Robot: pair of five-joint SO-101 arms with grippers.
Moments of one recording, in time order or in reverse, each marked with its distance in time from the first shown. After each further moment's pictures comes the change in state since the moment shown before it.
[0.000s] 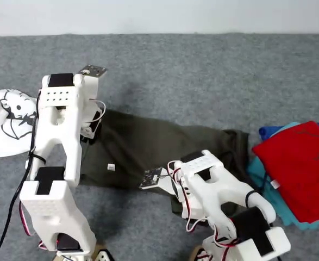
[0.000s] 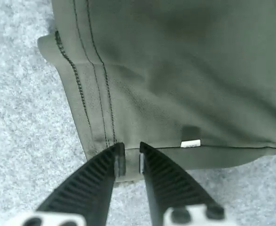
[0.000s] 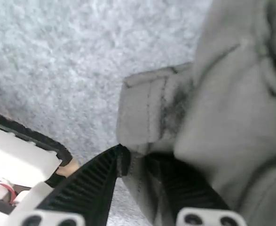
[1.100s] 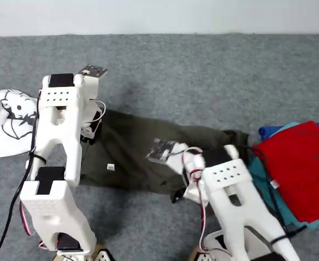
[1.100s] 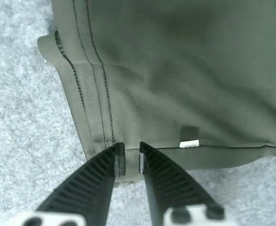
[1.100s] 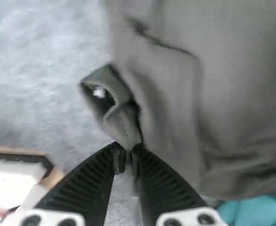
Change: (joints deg) left arm 0.0 0.0 0.0 0.0 0.0; right arm 6.4 -28.8 -4.7 9.8 -7.5
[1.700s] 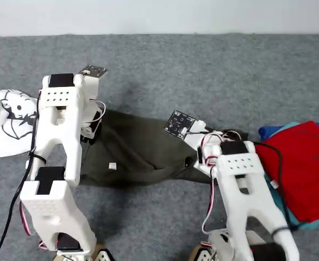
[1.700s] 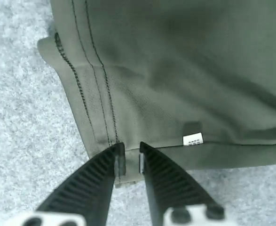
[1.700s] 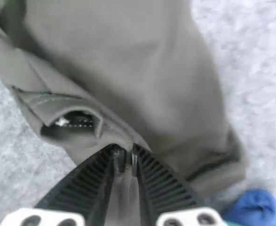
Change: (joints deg) left arm 0.0 0.0 0.0 0.0 -0.6; right arm 9.7 8.2 -0.2 -24.7 6.3
